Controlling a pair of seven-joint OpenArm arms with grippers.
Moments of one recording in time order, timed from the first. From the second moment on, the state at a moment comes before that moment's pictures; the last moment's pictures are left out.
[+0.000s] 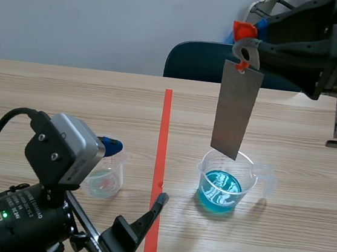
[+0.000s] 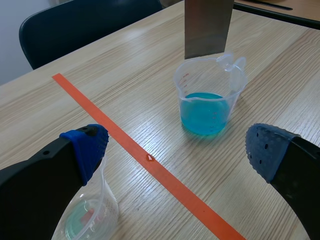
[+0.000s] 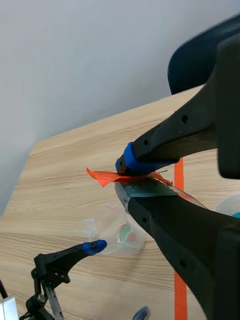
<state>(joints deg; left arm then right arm) 22.4 -36.2 35.6 106.5 -8.9 1.5 -12.7 9.1 62.3 -23.7 107.8 15.5 41.3 25.0</state>
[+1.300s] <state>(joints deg) 22.4 -36.2 35.6 106.5 -8.9 1.5 -12.7 8.1 42.5 -23.7 79.3 -13.9 45.3 45.9</state>
